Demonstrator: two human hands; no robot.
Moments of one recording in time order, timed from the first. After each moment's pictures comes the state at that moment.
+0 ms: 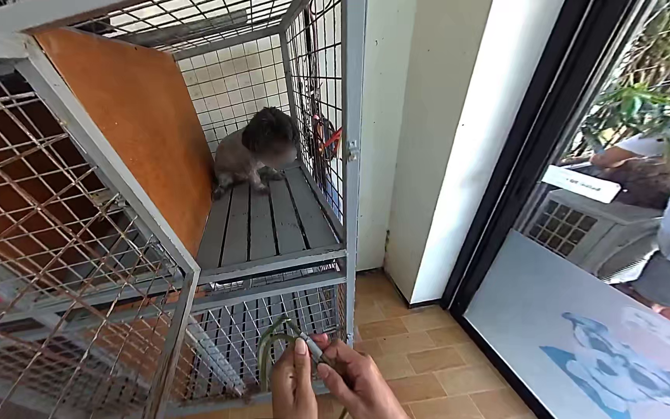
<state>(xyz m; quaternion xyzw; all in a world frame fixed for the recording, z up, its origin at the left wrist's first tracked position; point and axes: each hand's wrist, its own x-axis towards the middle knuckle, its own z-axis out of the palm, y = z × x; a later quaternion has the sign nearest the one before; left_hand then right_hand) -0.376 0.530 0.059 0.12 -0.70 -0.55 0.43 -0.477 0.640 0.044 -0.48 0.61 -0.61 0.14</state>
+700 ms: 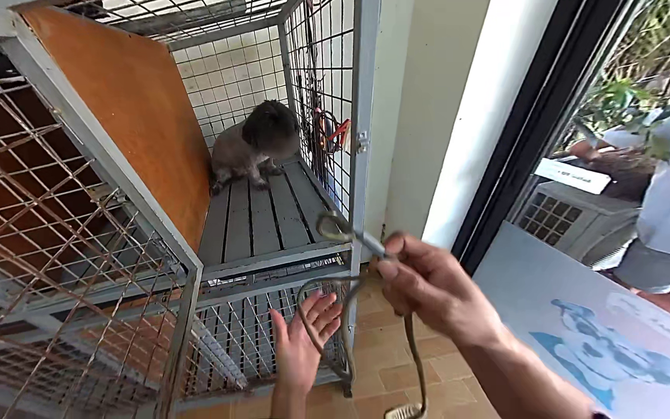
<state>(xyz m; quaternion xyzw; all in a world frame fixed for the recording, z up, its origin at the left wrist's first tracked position) -0.420 0.477 0.033 -0.07 -0.40 -0.90 0.18 -0.537 0.655 0.212 -0.55 0.47 -0.68 0.12</state>
